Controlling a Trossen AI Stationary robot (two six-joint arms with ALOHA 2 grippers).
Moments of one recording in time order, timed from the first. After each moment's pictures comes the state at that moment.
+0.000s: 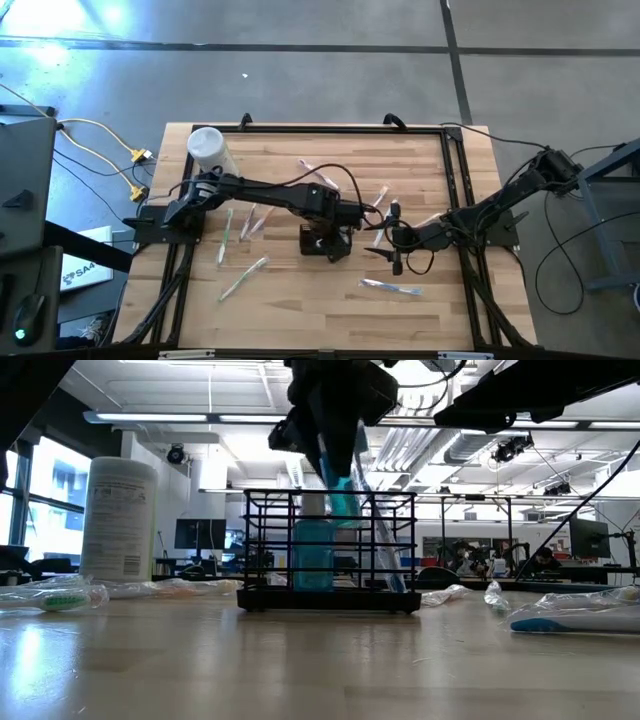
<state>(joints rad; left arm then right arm) -0.11 2.13 2.07 -1.22 0.10 -0.64 0.47 1.16 0.49 0.35 0.50 -0.02</state>
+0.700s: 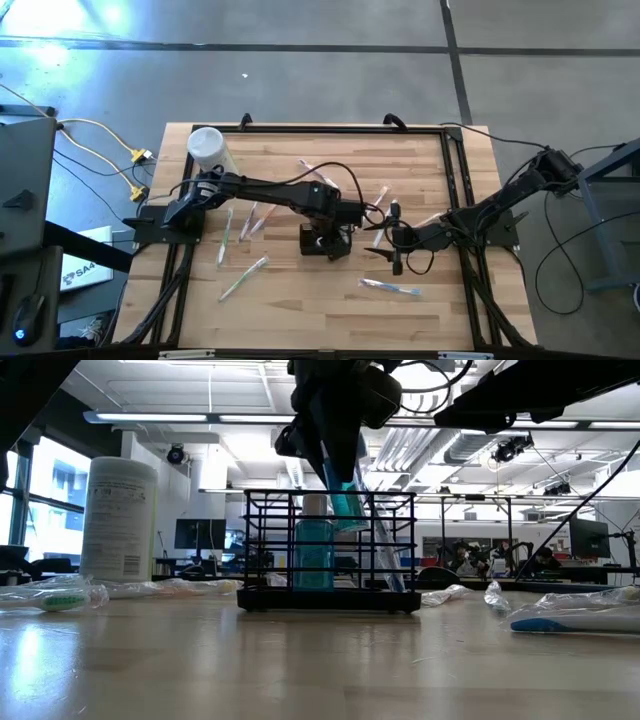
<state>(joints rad) -0.09 2.13 2.07 -1.23 0.11 -0.56 0.47 1.16 0.49 0.35 0.50 -0.02</state>
